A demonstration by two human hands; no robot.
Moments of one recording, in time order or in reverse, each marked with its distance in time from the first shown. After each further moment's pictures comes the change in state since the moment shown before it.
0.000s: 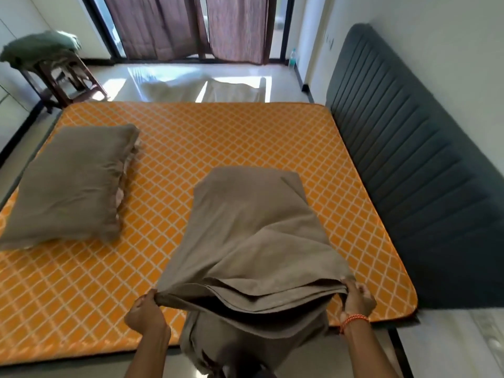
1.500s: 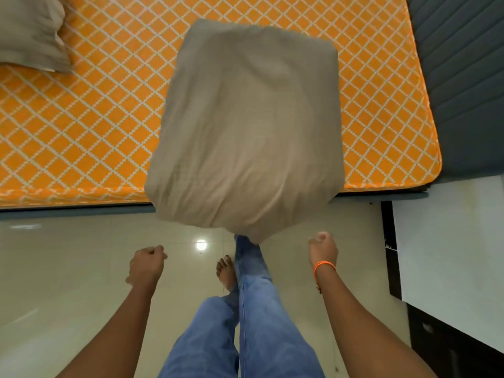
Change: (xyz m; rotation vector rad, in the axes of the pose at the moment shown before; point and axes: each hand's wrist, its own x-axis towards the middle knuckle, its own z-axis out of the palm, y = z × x) left_hand 0.088 -0.292 -0.164 1.017 -0.337 0.111; right_hand 0.004 0.344 -0.112 -0.943 -0.101 0.012
